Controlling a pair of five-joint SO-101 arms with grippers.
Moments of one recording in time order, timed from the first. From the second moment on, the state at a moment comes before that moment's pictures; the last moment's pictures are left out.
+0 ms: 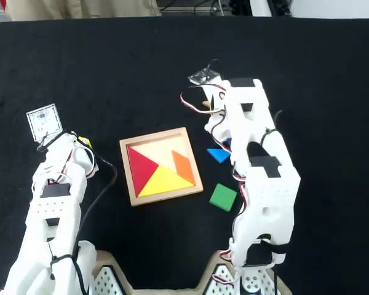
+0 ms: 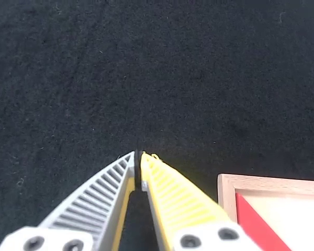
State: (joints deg) left arm -11.3 -42.0 76.1 13.6 12.4; right arm -3.3 32.9 -8.4 74.6 32.9
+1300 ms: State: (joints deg) left arm -11.3 -42.0 76.1 13.6 12.4; right arm -11.4 25.4 -22.5 89.3 33.0
